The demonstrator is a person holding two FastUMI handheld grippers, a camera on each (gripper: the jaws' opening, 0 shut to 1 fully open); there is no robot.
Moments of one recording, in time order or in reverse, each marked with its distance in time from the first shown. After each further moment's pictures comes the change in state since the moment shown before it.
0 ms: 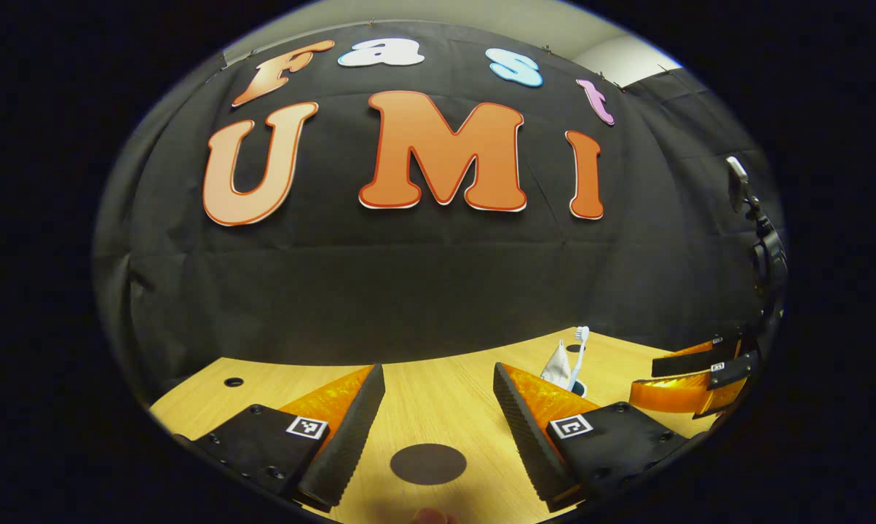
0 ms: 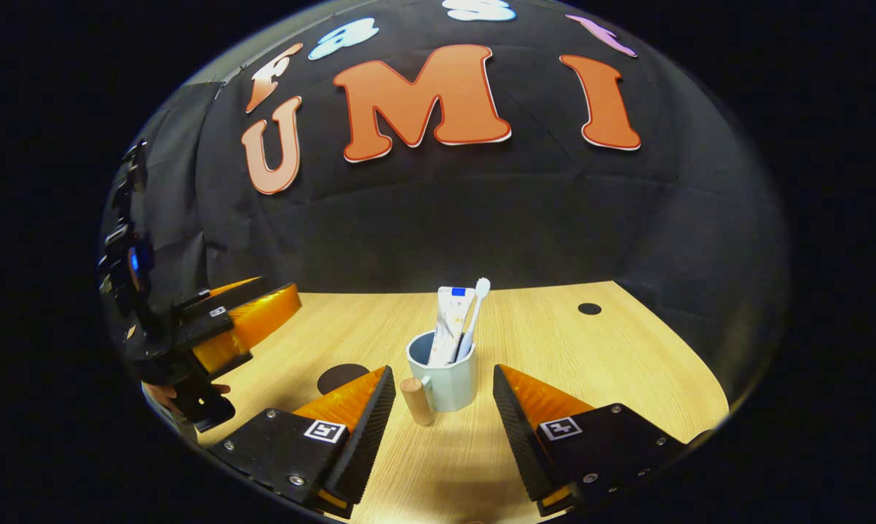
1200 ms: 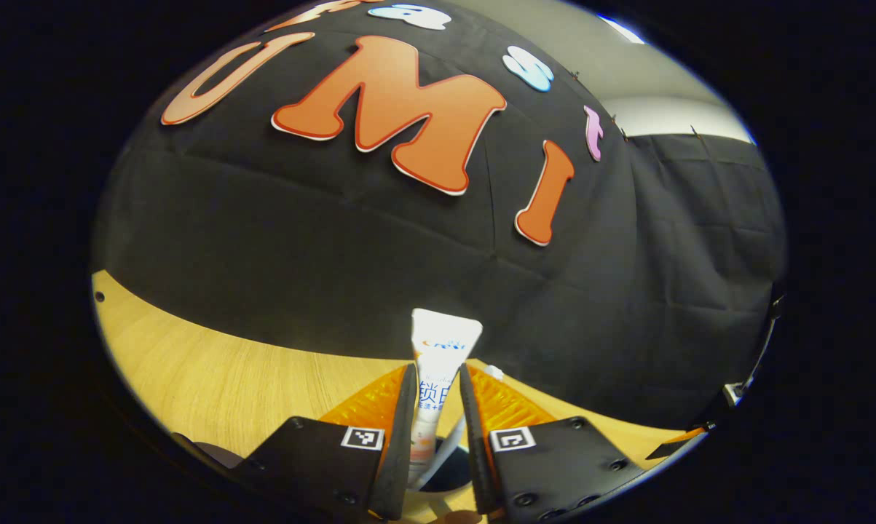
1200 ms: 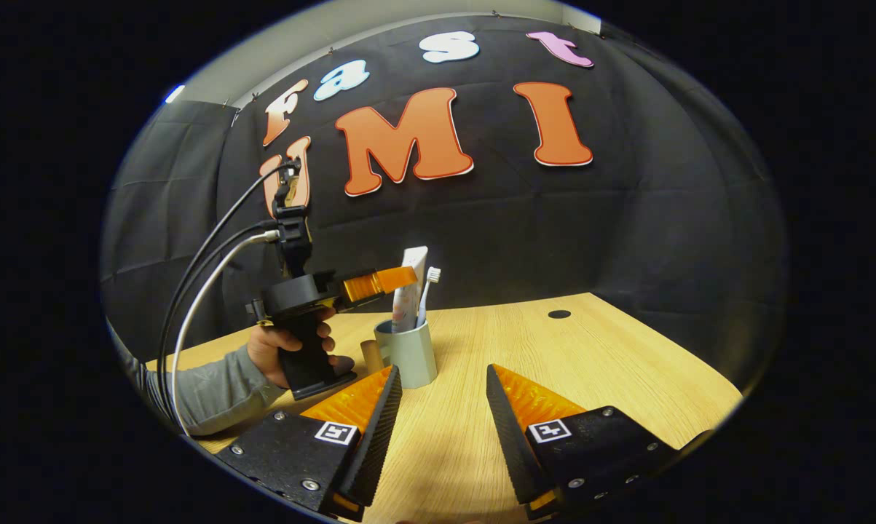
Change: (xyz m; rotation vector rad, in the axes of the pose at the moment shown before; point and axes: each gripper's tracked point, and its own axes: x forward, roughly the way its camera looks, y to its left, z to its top) left arm 0.115 -0.160 -0.023 -0.285 -0.041 -0.342; right arm -0.071 -0.073 -0.053 0.029 -0.229 0.020
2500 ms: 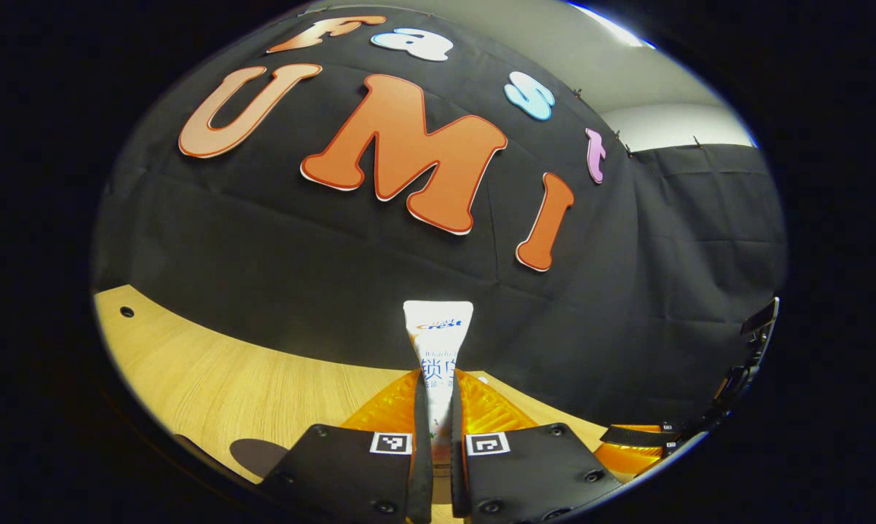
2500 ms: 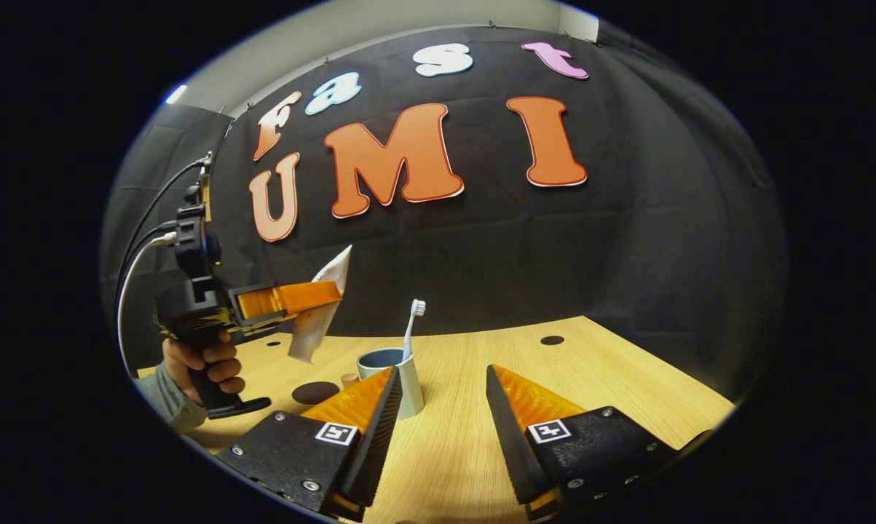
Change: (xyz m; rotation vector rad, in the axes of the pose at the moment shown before) left arm -0.063 -0.002 0.035 -0.056 -0.052 0.050; right arm 0.020 -0.011 0.030 -0.003 -0.090 -0.014
